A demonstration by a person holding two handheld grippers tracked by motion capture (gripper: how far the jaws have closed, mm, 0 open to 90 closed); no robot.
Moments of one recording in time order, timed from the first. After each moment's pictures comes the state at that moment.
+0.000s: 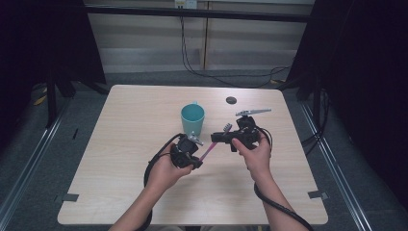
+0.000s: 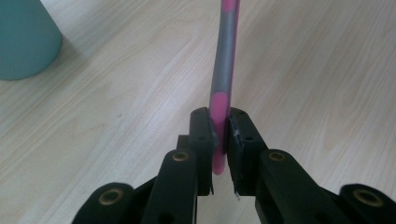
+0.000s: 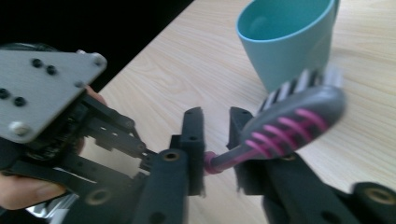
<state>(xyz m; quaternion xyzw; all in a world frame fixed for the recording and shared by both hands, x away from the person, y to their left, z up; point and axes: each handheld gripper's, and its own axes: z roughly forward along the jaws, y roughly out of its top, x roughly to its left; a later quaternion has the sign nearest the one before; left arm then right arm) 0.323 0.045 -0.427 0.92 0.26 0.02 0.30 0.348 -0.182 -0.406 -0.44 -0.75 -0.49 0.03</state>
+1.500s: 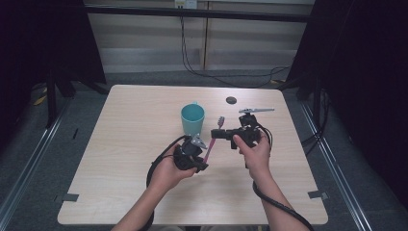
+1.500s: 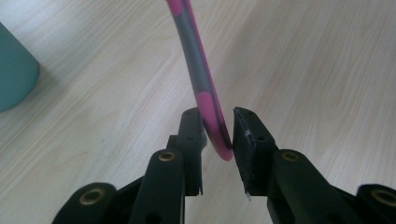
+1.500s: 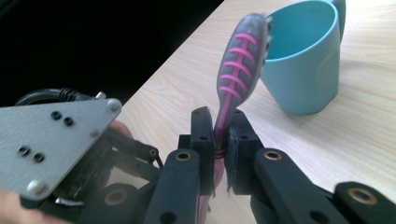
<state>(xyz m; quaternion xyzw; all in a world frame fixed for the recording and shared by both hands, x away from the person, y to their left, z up) 0.319 0.034 -0.431 0.92 0.21 0.02 0.32 0.351 -0.184 -0.402 -0.45 -0.72 -0.53 0.05</state>
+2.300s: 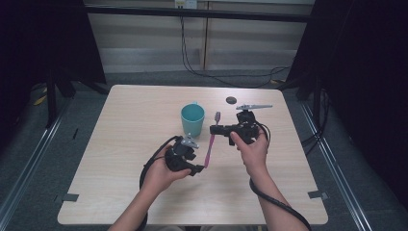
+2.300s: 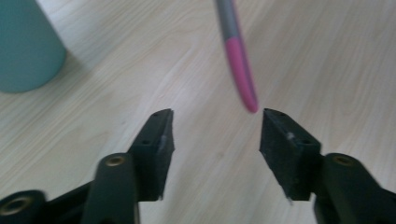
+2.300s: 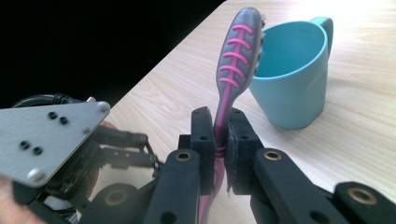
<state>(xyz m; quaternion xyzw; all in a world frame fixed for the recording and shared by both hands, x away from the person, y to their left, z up) 0.321 0.061 -0.437 0.91 0.24 0.03 0.34 0.356 -0.178 -0.393 -0.44 -0.73 -0.52 0.01</state>
